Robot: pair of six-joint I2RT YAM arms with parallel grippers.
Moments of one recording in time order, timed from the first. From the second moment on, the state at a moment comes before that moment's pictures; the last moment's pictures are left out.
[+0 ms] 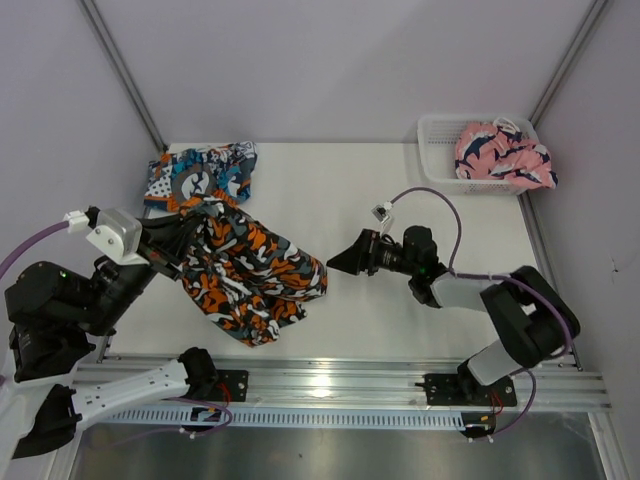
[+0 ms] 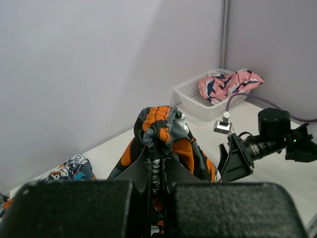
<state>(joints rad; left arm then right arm) -1.03 0.58 1.35 -0.56 -0.40 0.21 0.55 1.50 0.55 0.78 -0.65 0.85</state>
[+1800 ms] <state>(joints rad) -1.03 0.58 1.40 -0.58 -0.50 0.20 0.30 1.32 0.76 0.78 -0.83 0.96</state>
